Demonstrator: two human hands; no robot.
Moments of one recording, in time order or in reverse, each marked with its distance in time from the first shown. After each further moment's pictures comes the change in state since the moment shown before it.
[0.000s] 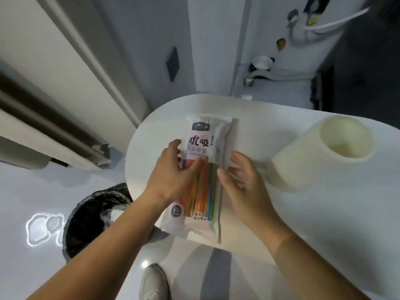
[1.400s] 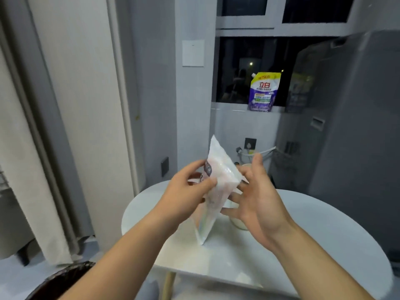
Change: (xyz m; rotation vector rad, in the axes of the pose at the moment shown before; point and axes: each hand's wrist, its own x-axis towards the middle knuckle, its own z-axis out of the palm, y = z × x) left_hand -0.162 0.094 -0.023 -0.514 -0.019 0.515; right_hand -0.155 -0.103 -0.068 0.549 -0.158 -0.349
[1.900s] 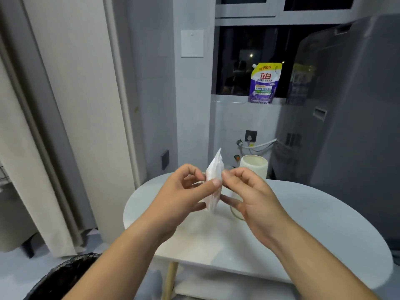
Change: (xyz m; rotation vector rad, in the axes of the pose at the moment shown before) left_hand -0.027 0.000 -0.008 -0.208 -0.057 -0.097; right_hand -0.005 0.015 0.005 -0.168 0.082 -0.062
